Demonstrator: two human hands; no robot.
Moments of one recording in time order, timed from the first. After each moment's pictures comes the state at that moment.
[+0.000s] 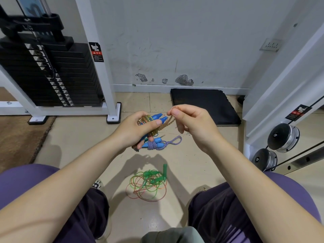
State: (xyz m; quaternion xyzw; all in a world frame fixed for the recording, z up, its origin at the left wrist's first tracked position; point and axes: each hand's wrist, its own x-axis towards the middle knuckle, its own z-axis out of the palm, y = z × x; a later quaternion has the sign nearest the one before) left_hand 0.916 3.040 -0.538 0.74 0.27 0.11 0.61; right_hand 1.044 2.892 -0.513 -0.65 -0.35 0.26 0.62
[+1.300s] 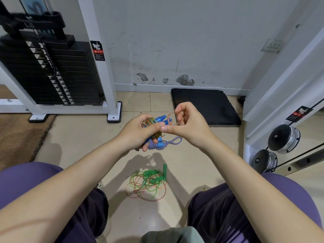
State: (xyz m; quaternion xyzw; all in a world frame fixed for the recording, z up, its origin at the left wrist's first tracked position) left_hand 0.917 3.035 -0.547 0.74 0.27 0.09 0.61; right_hand 1.043 2.899 -0.523 -0.74 -0.37 0.22 0.52
